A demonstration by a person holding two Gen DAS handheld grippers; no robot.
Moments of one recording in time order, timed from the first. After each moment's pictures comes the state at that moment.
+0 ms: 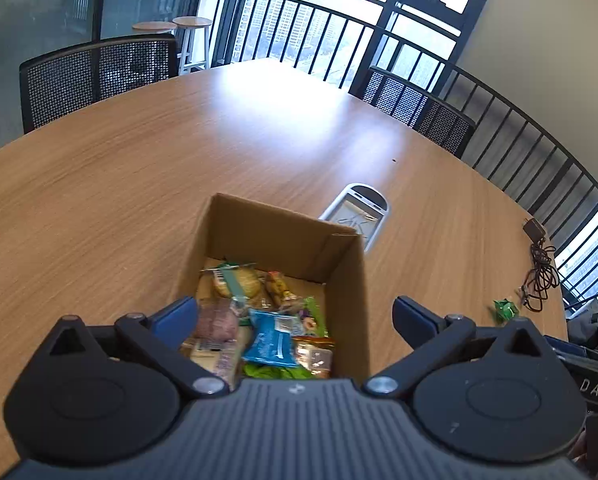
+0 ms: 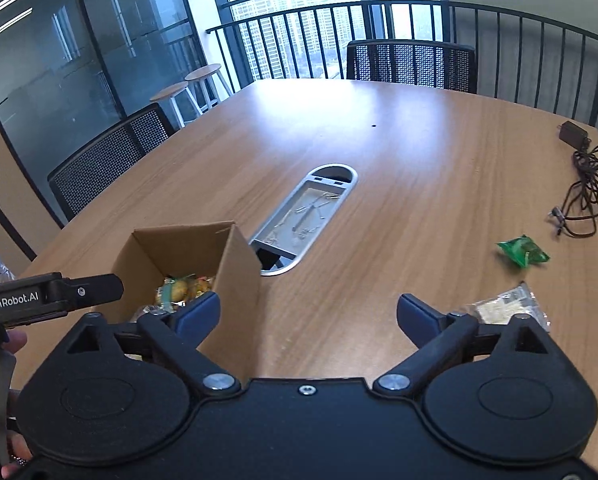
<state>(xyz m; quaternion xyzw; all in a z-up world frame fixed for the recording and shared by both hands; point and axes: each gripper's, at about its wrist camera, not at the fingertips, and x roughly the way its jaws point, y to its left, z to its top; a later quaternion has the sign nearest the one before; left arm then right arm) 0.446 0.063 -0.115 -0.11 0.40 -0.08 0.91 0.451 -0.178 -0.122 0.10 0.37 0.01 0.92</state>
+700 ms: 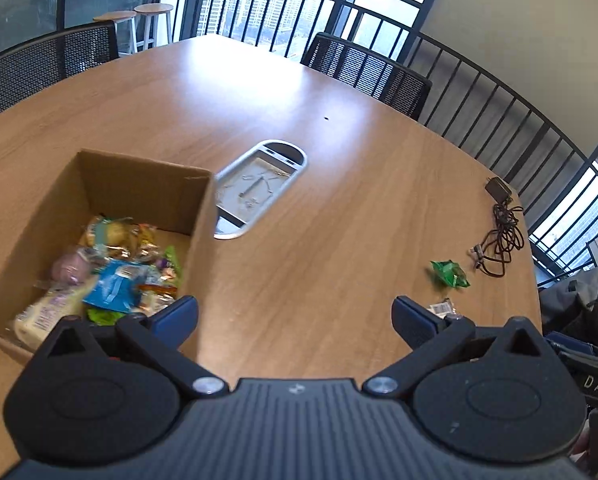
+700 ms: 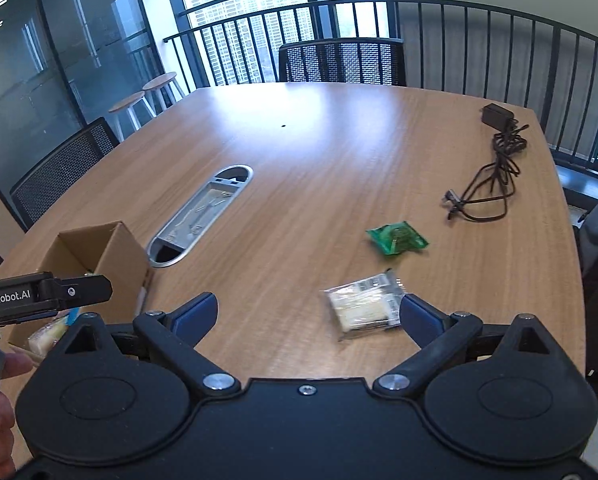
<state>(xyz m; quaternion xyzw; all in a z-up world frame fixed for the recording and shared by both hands) 0.427 -0.070 -0.132 -0.09 0.42 -0.11 0.89 0.411 -0.308 -0.131 0.10 0.37 -0.03 0.92</state>
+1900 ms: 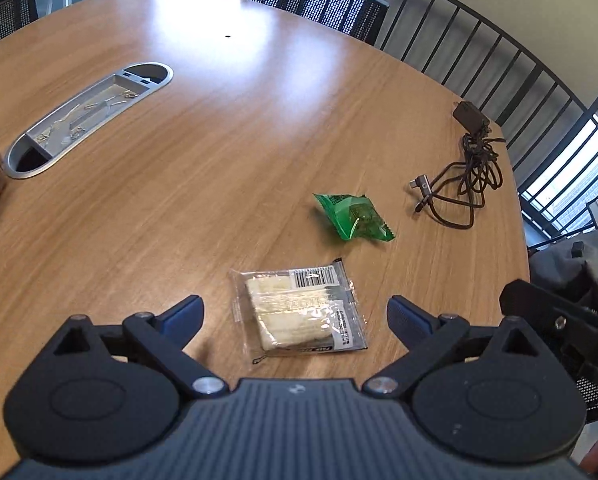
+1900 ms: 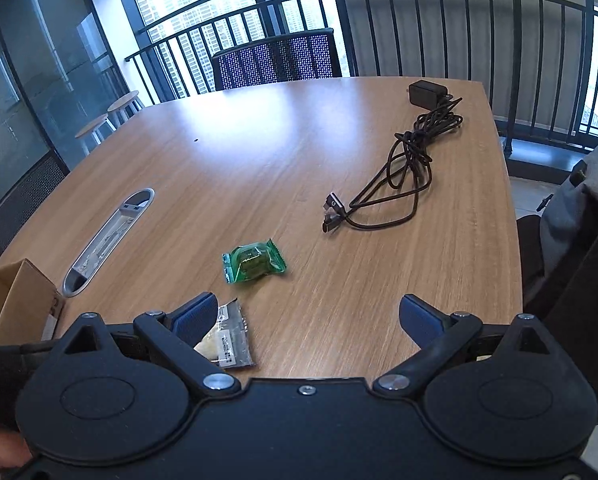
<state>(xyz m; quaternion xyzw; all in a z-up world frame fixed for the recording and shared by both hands) 0.462 -0.278 -0.220 -0.07 0.48 -0.13 0.87 0.431 -0.460 -0.178 0.14 0.37 -0.05 0.92</state>
